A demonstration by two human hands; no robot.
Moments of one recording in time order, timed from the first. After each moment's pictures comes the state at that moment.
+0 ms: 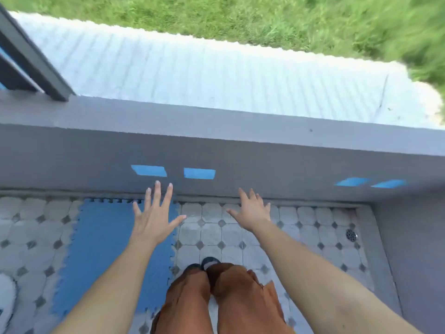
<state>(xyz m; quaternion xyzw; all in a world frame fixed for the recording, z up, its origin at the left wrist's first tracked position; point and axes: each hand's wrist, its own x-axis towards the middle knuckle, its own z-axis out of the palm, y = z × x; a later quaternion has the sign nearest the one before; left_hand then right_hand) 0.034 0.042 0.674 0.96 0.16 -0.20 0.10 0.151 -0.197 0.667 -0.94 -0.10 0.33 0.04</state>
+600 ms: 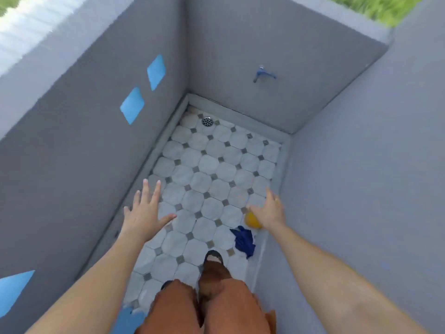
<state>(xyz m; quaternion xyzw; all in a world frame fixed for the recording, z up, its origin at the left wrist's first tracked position) 0.112 -0.340 0.636 0.88 -0.39 -0.29 -0.02 -0.136 -0.557 0.635 -0.69 0.62 0.13 0.35</state>
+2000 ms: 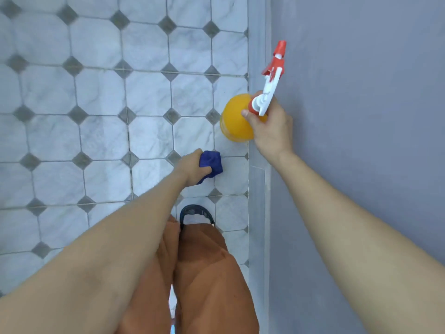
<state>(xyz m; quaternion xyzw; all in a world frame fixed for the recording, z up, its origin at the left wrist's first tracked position) -0.128 -0.530 0.089 0.68 -0.44 -0.59 0.02 -0.278 -0.631 0.203 -0.59 0.69 -0.13 0.39</state>
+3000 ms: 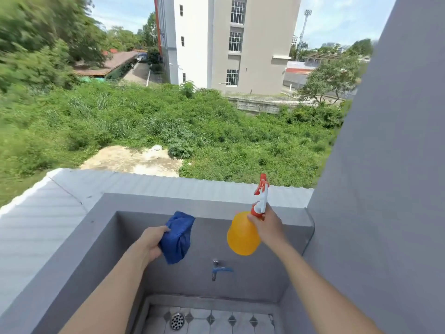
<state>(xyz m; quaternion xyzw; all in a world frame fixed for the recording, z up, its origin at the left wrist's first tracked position) 0.311 -0.897 0.889 0.65 -0.12 -0.52 0.54 0.036 -1.009 0.909 -0.68 0.54 -0.33 0.38</state>
